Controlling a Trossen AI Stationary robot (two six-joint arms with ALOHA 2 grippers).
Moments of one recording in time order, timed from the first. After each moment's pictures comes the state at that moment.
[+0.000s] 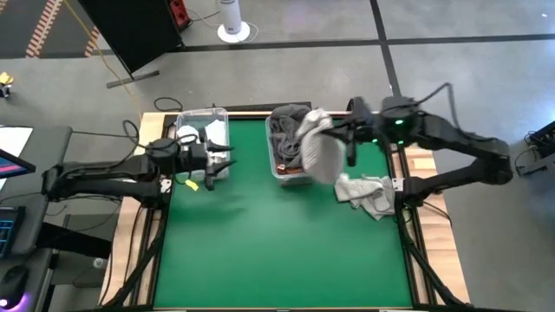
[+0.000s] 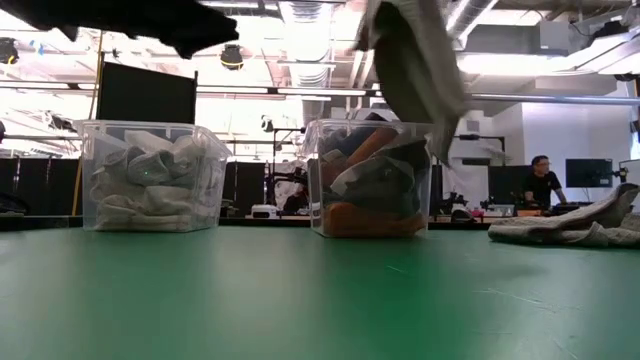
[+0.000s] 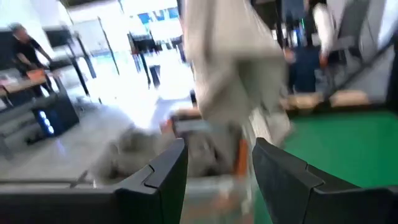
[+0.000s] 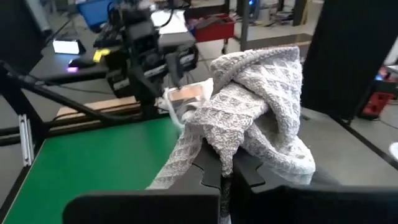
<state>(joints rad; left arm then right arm) 0.20 0.72 0.52 0.22 -0.04 0.19 -0.18 1.08 1.33 -0.50 0.05 0.04</state>
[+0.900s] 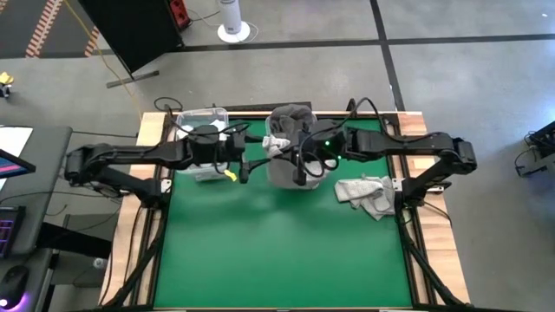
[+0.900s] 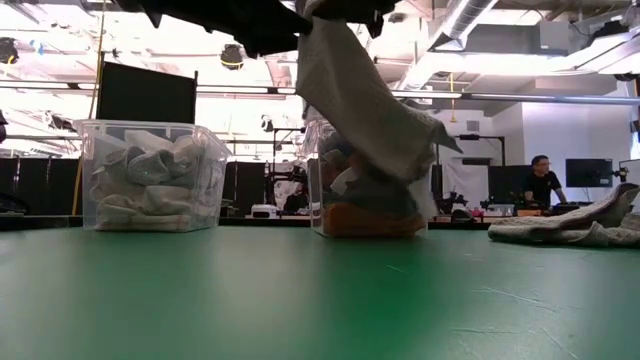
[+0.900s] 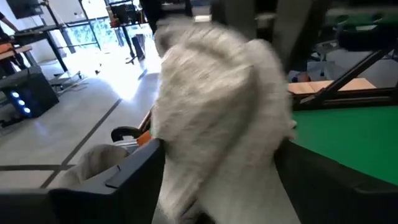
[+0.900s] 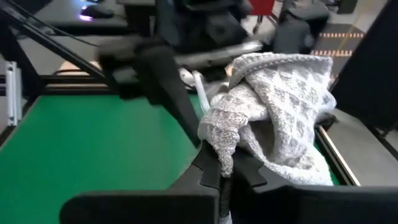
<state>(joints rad) 0.20 1.22 0.89 0.21 0.00 0.18 -0.08 1.49 1.34 -0.22 0.01 -0.06</state>
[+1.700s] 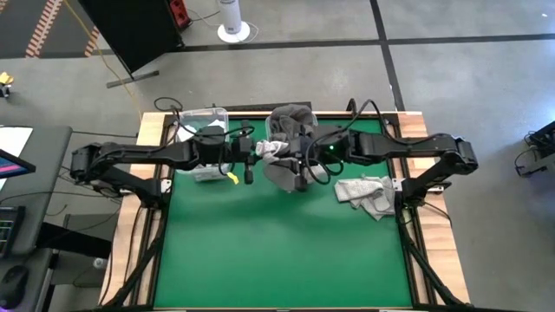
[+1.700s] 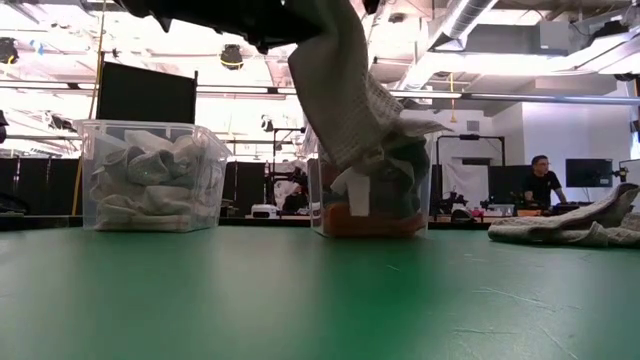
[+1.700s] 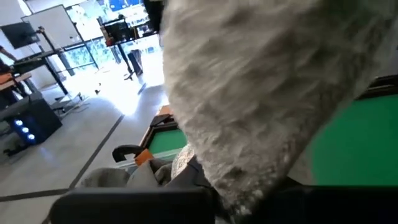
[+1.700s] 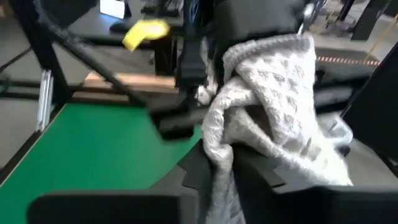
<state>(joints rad) 0.20 1.28 0.91 0.30 0.02 0.28 -0.02 1.49 1.39 -0.20 0.00 -0.10</state>
